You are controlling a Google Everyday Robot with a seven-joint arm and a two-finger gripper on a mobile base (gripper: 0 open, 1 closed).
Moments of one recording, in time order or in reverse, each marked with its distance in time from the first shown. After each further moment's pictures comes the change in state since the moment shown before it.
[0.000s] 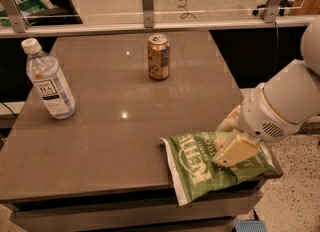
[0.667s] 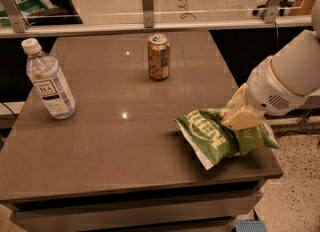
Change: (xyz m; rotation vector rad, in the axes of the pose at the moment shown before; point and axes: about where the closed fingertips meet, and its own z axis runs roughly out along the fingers) arm -0.015 -0.043 -0.029 0.084 -0.005 -0.022
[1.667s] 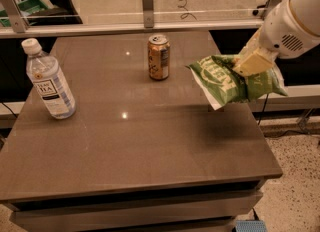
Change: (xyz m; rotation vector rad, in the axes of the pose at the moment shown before) arm -0.031 -0.094 -0.064 0.185 -0.042 0.000
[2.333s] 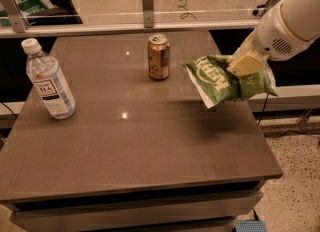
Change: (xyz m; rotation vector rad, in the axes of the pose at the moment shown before) arm -0.002 -0.007 0.015 0.019 -0.020 0.015
